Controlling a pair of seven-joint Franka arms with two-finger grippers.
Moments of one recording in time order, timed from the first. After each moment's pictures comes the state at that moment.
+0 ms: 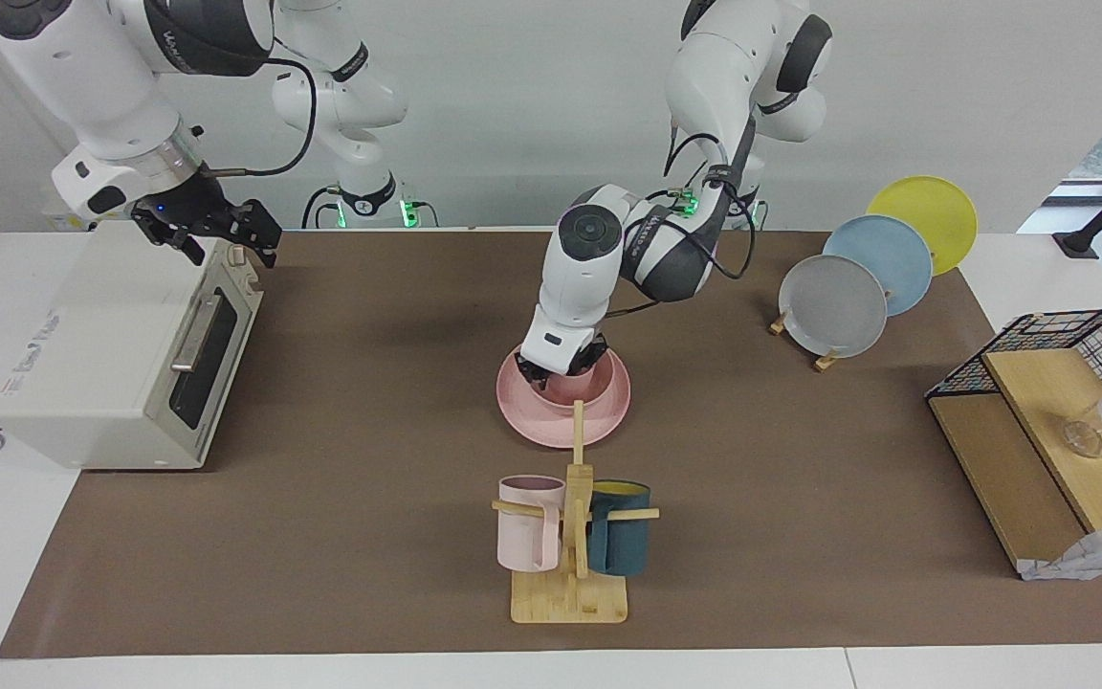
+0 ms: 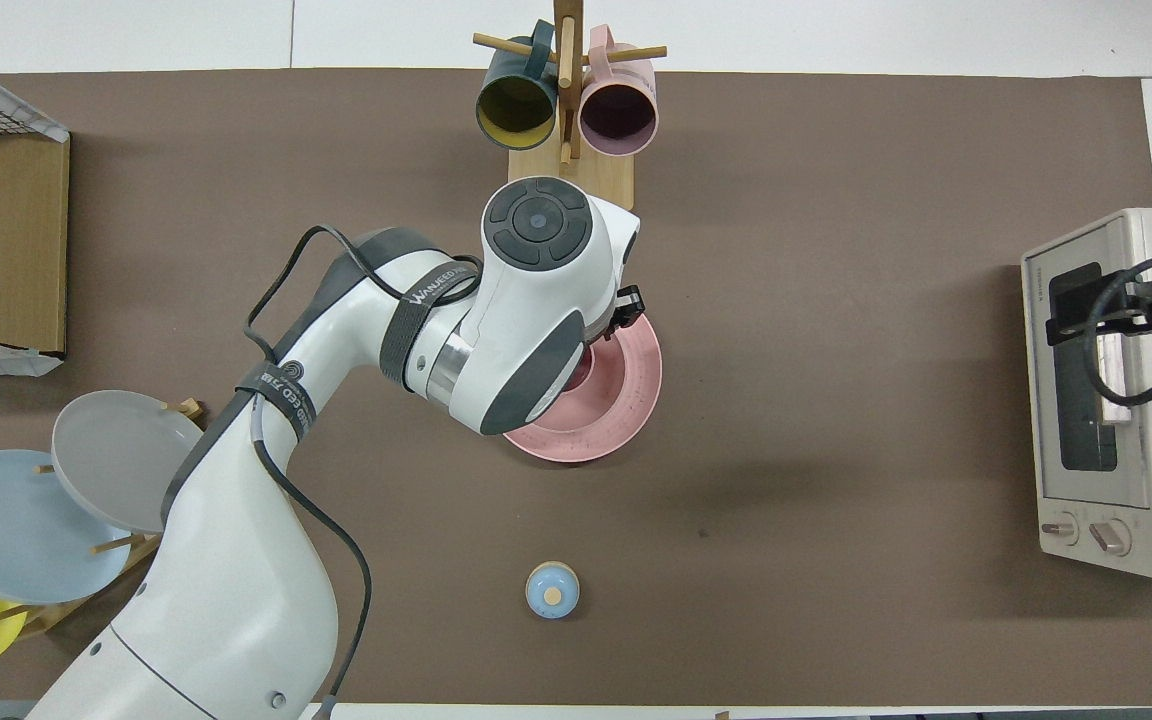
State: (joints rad) left arm -0.61 0.51 -0.10 -1.46 -0.07 1.98 -0.90; right arm 0.02 0.00 -0.07 -1.61 0.02 1.49 0.04
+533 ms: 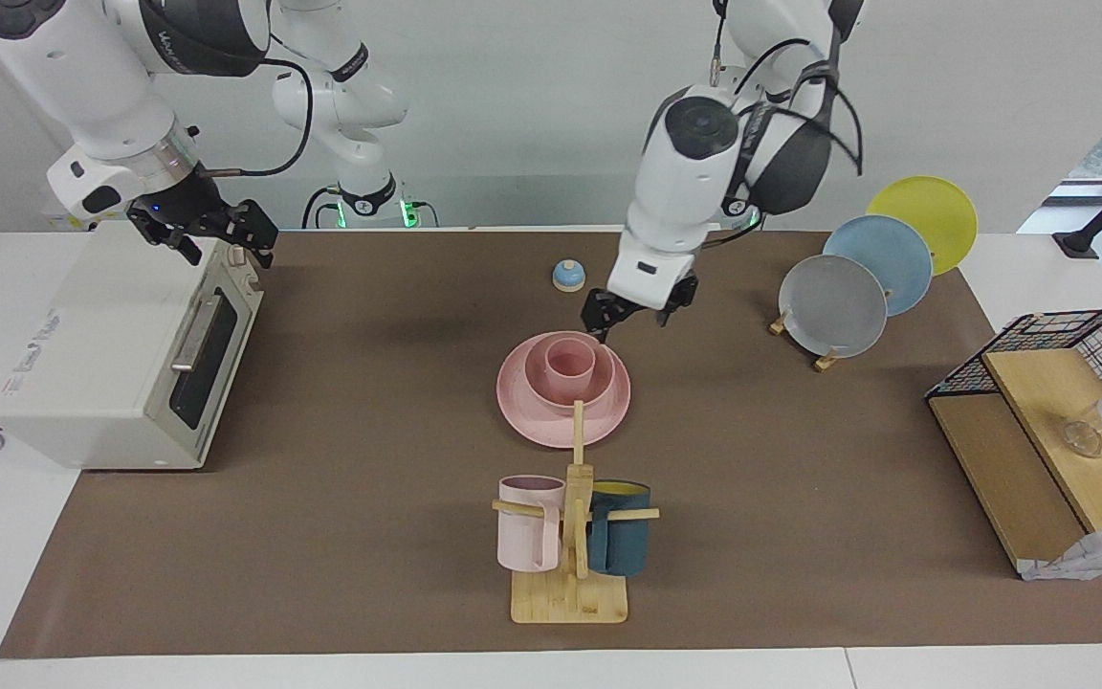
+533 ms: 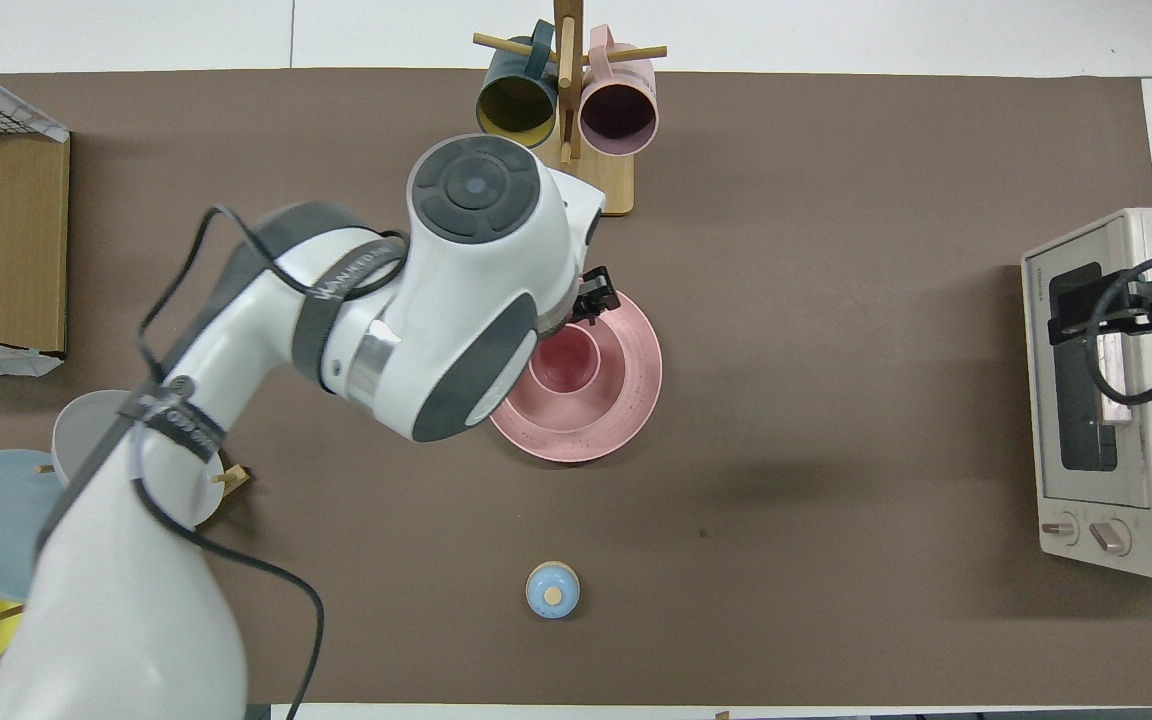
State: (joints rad) left arm -0.41 0.24 -0.08 -1.45 -0.06 1.67 -0.72; right arm 0.00 0.00 -0.06 -1.61 0.02 1.49 0.04
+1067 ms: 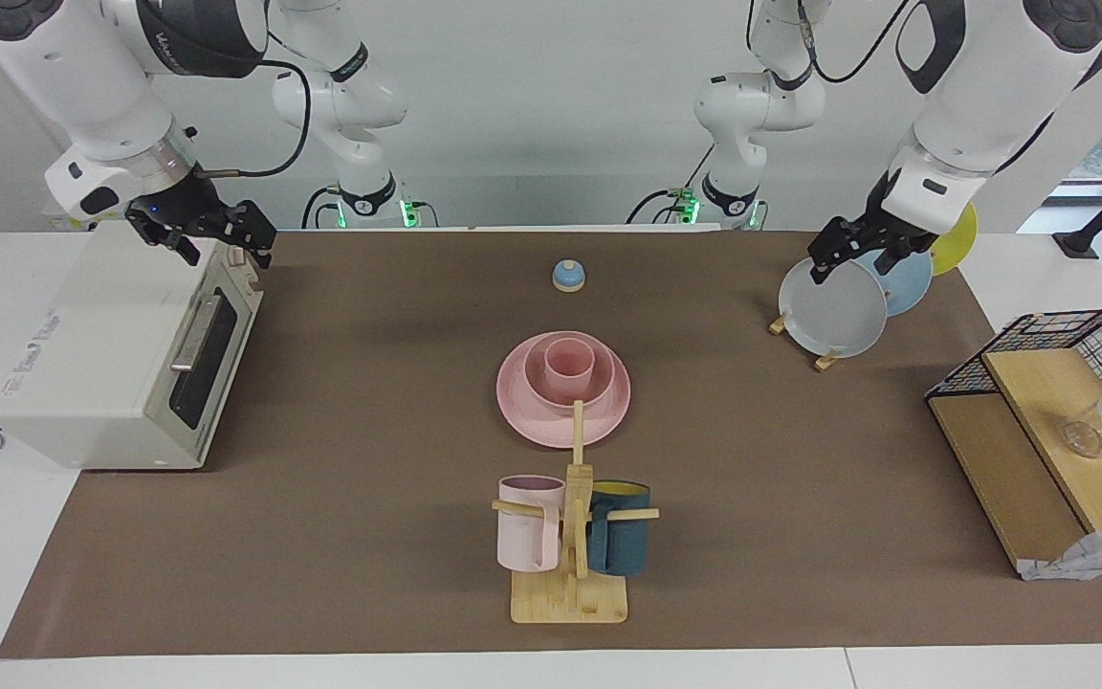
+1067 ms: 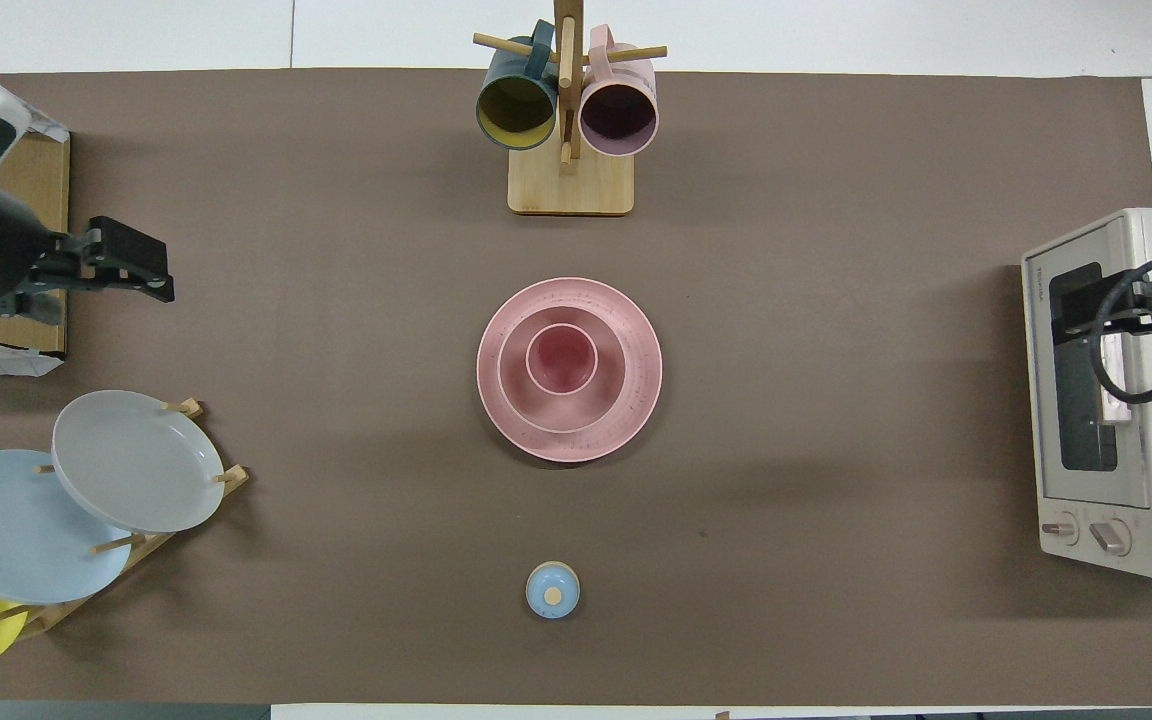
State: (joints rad) left arm -0.06 0.04 -0.08 -1.53 -0.06 1.50 -0.22; right arm -0.01 0.00 -0.05 -1.61 0.02 1.49 0.03
